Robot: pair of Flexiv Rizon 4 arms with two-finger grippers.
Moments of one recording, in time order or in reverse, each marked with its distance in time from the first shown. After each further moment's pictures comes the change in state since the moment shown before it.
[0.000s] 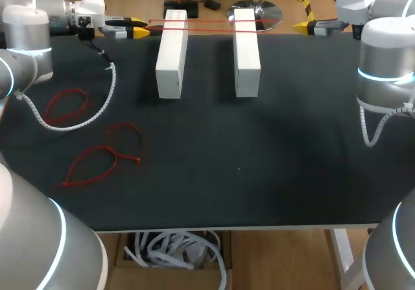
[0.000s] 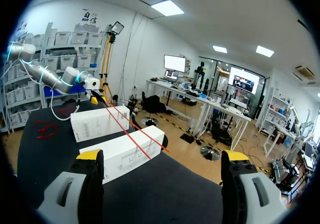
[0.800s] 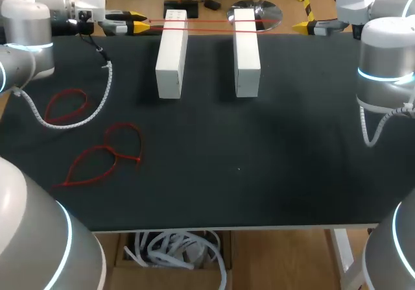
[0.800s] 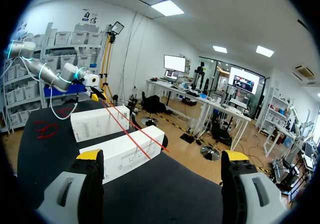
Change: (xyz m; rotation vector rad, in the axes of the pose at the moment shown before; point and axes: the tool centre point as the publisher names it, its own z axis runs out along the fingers) left arm -0.001 -0.017 -0.003 -0.028 -0.056 0.028; right arm 0.000 0.000 0.000 0.000 0.000 0.000
